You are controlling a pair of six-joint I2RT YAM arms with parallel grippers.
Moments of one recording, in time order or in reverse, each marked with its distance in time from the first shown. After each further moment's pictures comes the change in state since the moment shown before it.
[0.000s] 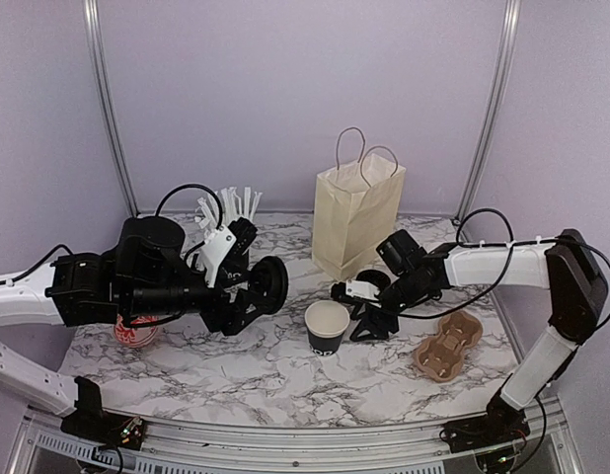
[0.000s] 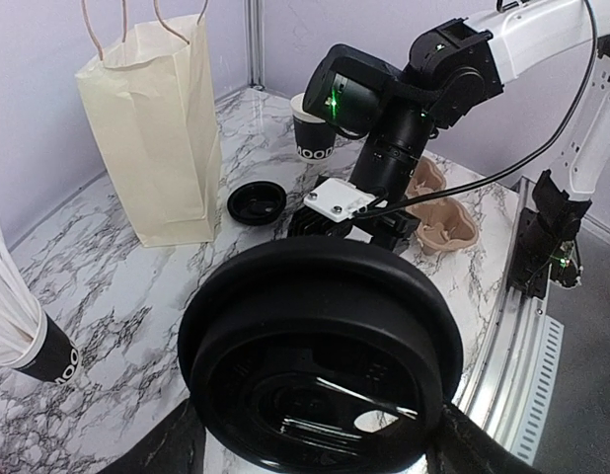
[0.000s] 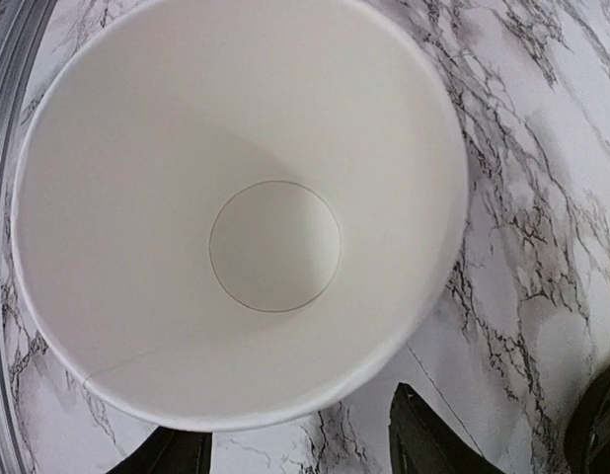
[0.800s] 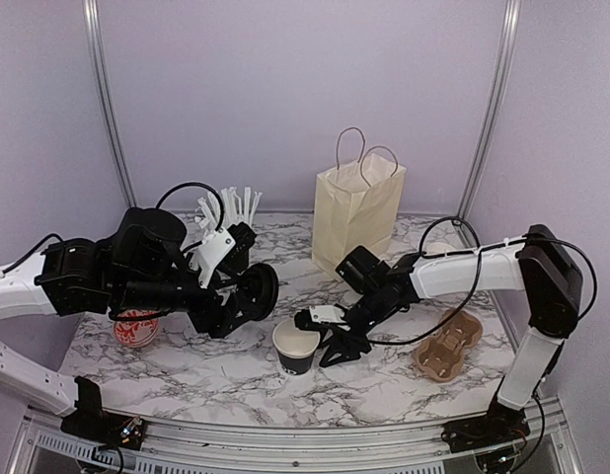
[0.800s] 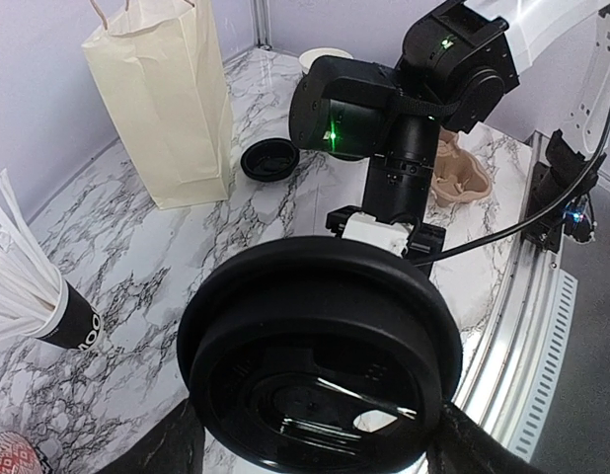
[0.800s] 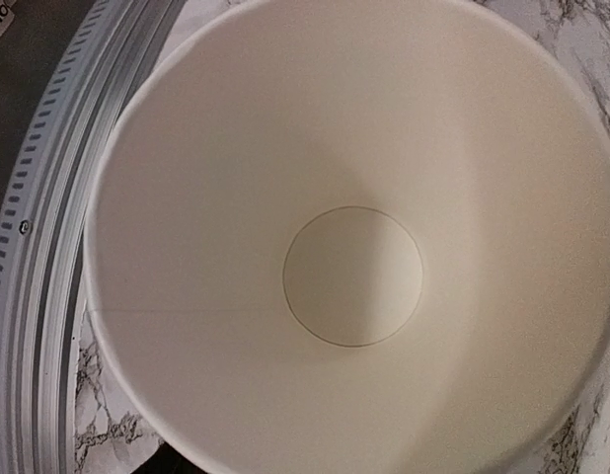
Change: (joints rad) left arm 0.000 -0.015 0.089 -0.230 -0.013 0.032; right arm 0.206 0.143 0.094 0.010 -0.122 -0.016
